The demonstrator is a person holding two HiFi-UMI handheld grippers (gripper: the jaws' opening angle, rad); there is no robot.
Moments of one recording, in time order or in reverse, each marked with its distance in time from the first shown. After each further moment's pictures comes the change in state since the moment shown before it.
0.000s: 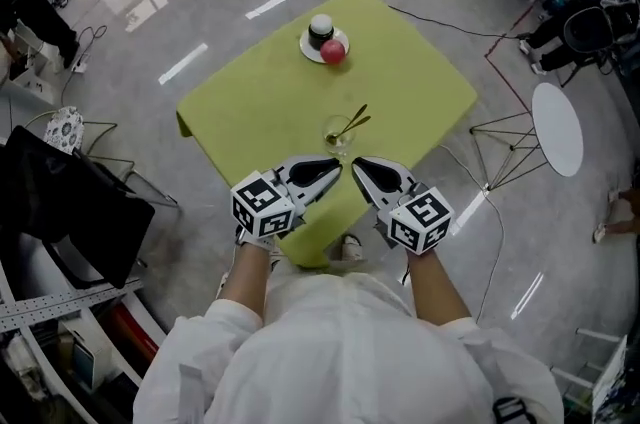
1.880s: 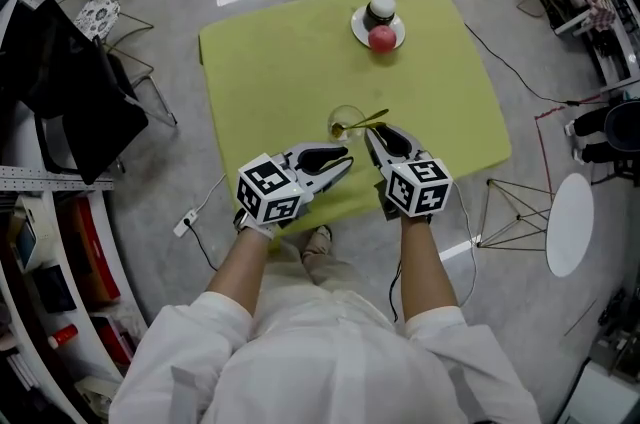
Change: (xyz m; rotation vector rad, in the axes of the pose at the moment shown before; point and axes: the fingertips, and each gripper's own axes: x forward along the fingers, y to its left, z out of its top) left arm 0.043 0.041 -0.039 -0.154 -0.081 0.328; right arm 0.075 -0.116 -0.046 -0.007 0.234 0.083
